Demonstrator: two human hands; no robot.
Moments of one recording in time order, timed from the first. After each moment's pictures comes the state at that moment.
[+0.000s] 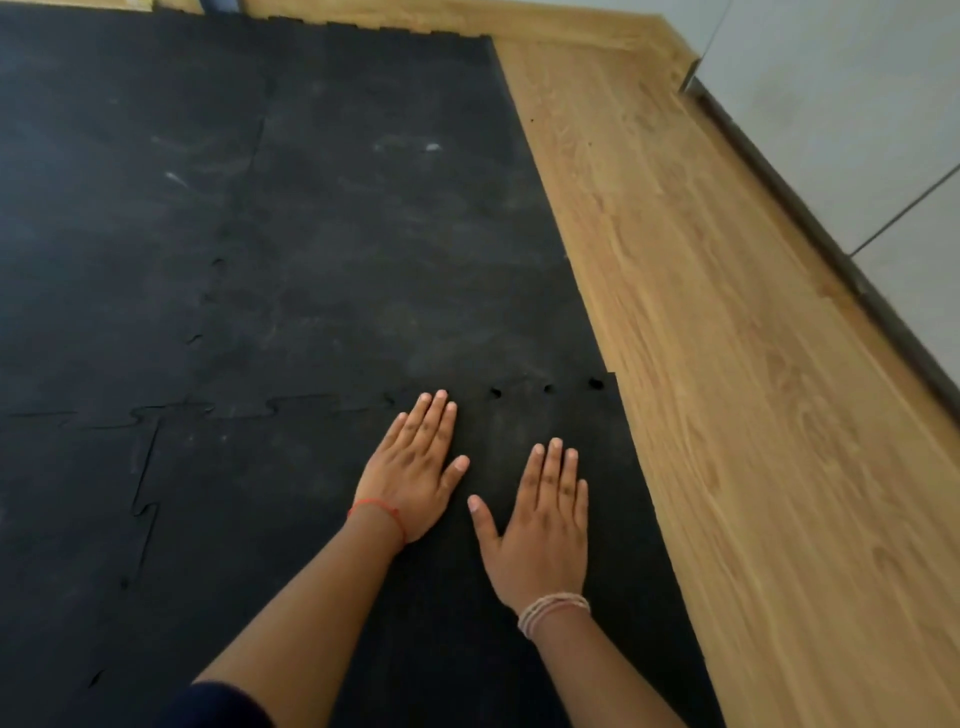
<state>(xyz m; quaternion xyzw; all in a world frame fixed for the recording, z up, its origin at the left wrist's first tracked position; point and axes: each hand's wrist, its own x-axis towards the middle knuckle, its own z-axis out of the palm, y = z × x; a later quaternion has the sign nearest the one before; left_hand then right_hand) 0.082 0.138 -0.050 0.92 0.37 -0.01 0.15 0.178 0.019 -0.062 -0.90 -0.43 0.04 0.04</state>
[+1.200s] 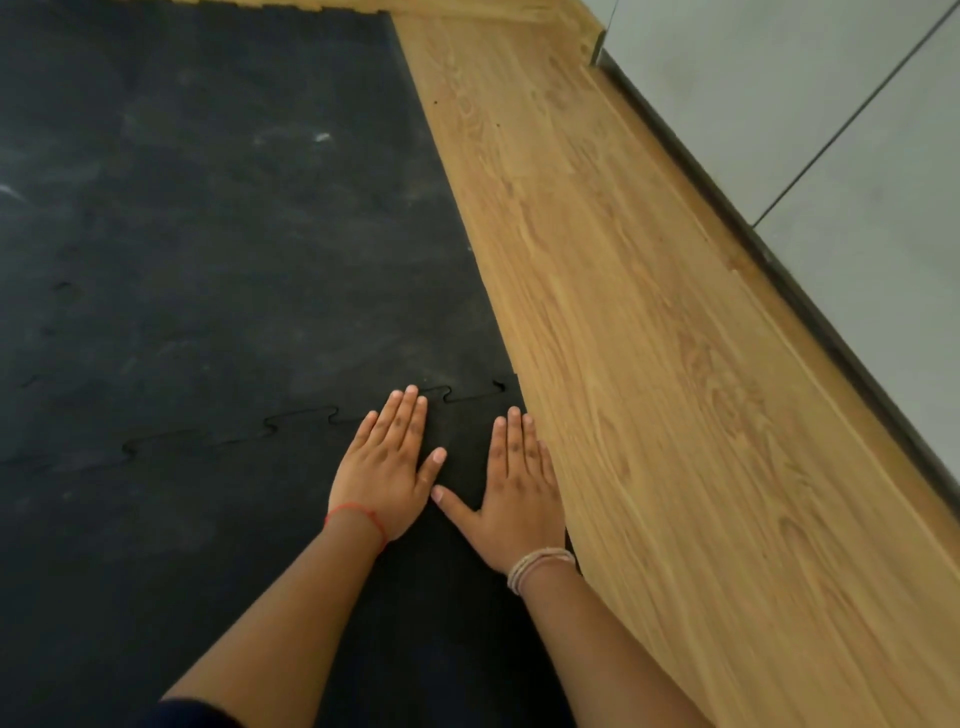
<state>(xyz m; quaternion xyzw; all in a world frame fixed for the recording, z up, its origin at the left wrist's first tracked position) 0.169 0.121 -0.048 0.92 0.36 -0.02 0.14 0.271 0.013 -0.054 -0.87 -0.48 0.07 0.02</state>
